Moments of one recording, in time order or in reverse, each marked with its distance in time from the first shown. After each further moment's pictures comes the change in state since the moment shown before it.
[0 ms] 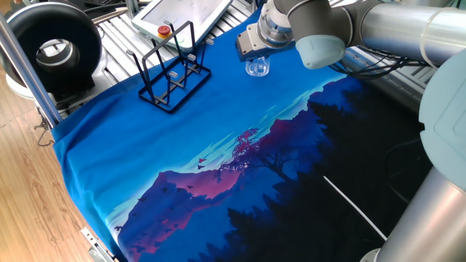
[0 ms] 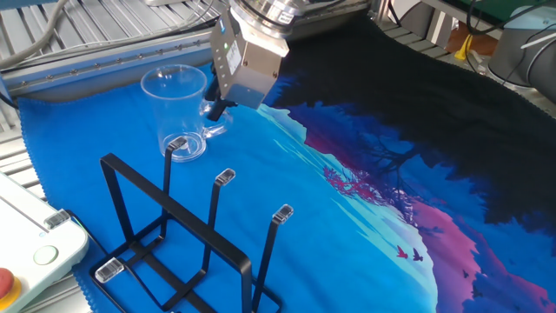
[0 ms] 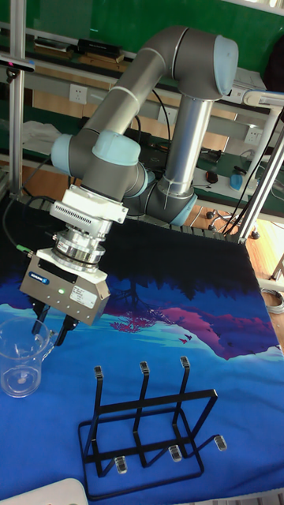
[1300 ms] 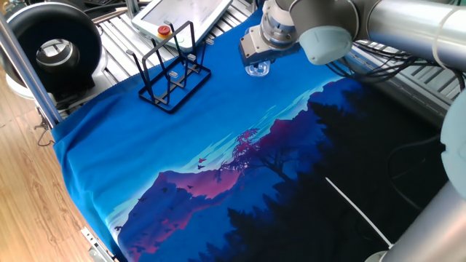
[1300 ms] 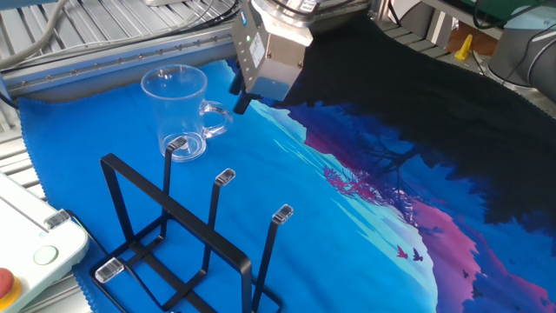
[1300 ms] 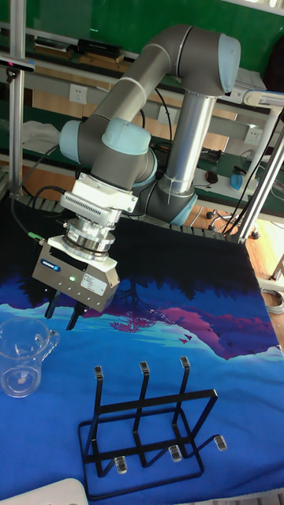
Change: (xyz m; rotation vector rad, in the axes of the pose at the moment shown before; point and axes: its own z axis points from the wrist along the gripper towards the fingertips) arm 0.031 0.003 -0.028 0.022 0.090 -0.002
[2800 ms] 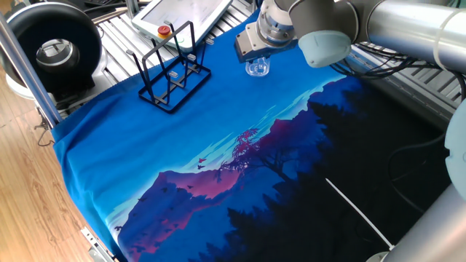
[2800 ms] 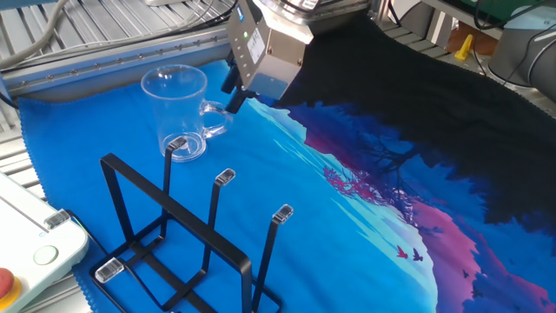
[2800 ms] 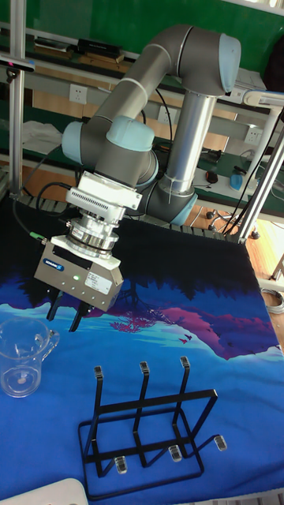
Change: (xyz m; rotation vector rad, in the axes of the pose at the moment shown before) arm -0.019 0.009 -0.004 -0.024 -0.077 -0.029
